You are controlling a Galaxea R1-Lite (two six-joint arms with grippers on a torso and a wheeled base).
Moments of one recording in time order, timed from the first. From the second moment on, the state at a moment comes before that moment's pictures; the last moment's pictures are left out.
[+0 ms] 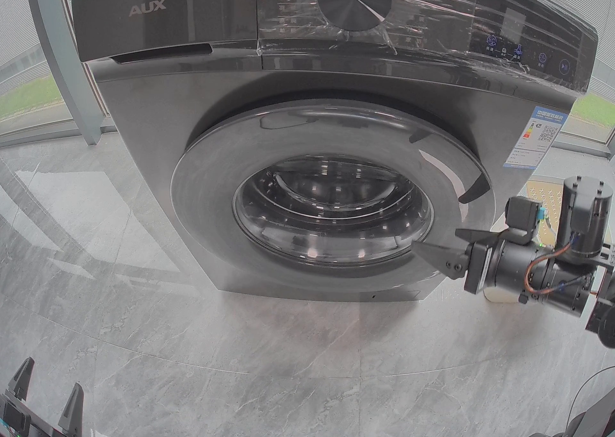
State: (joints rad) left arm 0.00 0.01 -0.02 0.00 -0.01 -0.01; right arm 0.57 1.48 -0.57 -0.69 0.02 0.24
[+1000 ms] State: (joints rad) left arm 0.00 0.01 -0.02 0.00 -0.02 -0.01; right arm 0.57 1.51 -0.57 -0.92 -0.03 0.16
